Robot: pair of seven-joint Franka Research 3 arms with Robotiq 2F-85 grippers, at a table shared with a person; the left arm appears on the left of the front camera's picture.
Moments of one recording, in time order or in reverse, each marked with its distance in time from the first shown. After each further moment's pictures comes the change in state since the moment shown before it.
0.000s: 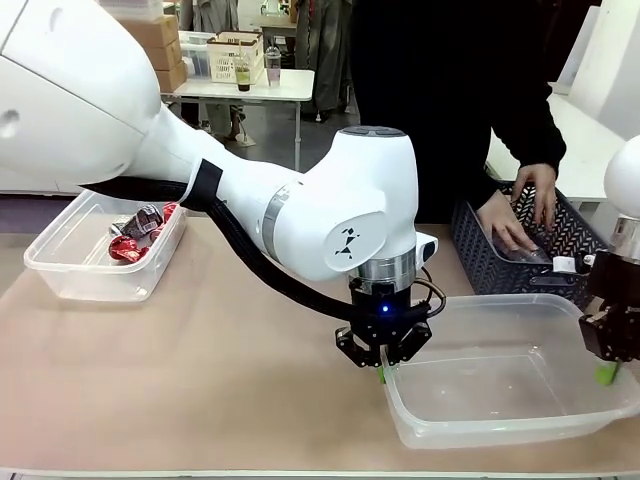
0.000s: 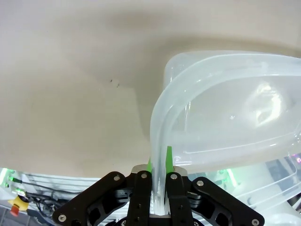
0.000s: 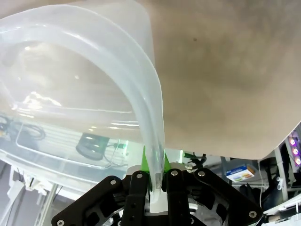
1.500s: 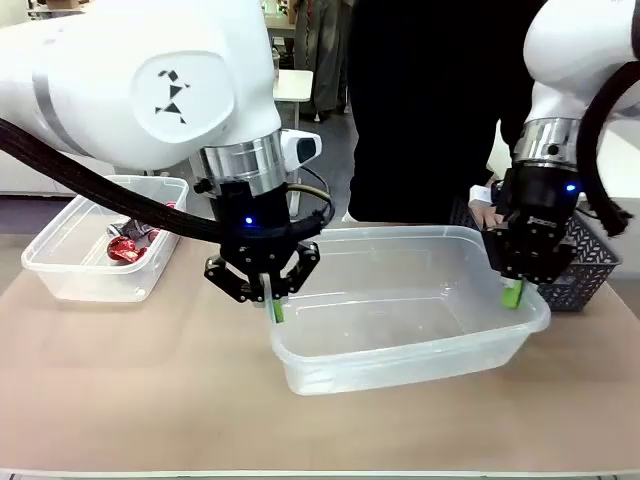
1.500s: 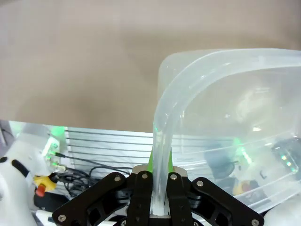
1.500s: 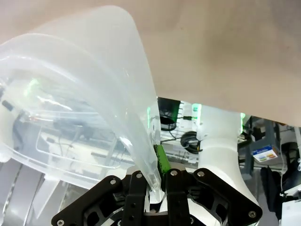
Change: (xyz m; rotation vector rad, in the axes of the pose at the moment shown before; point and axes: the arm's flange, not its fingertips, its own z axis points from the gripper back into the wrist) left arm -0.040 0.122 0.146 0.020 -0.070 0.067; right arm 0.020 0.151 0.095 0.097 0.098 -0.034
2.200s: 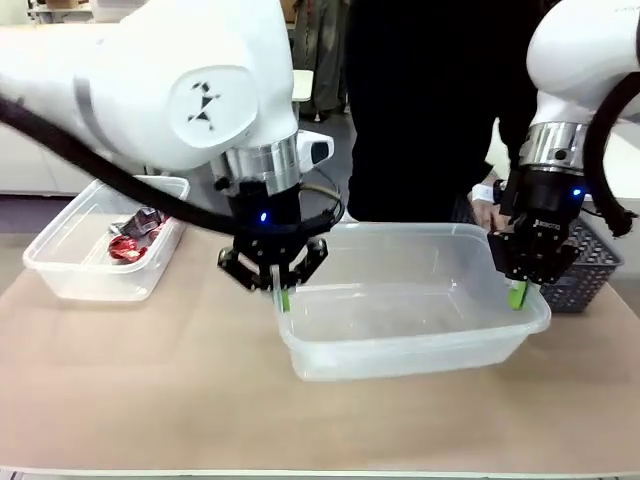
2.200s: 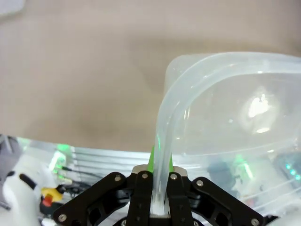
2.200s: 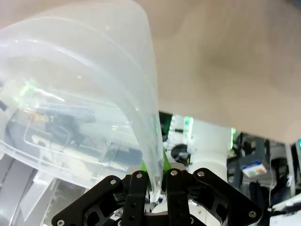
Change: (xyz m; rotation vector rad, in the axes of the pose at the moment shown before) left arm 0.037 0.000 0.000 0.036 -0.047 -0.003; right arm 0.012 0.003 0.005 -0.020 -0.068 0.085
